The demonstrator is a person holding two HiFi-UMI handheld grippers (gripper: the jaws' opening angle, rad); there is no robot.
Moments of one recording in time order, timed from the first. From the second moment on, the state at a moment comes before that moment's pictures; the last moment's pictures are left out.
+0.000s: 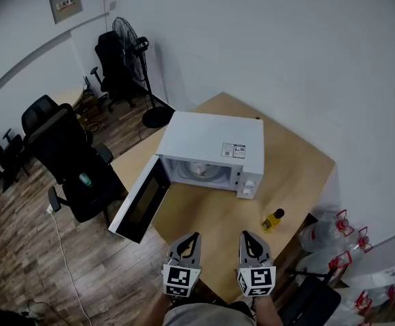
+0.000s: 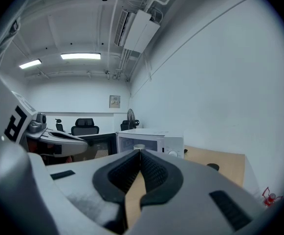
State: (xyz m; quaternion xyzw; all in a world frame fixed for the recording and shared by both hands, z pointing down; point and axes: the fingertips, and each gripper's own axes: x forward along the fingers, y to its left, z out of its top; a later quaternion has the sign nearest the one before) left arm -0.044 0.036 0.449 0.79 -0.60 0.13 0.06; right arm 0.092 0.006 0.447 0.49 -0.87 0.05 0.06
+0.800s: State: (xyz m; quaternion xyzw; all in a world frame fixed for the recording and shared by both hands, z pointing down) left arm -0.051 0.044 0.441 0.78 -0.60 0.13 0.05; right arm 0.091 0.018 0.448 0.49 -0.87 0.05 0.07
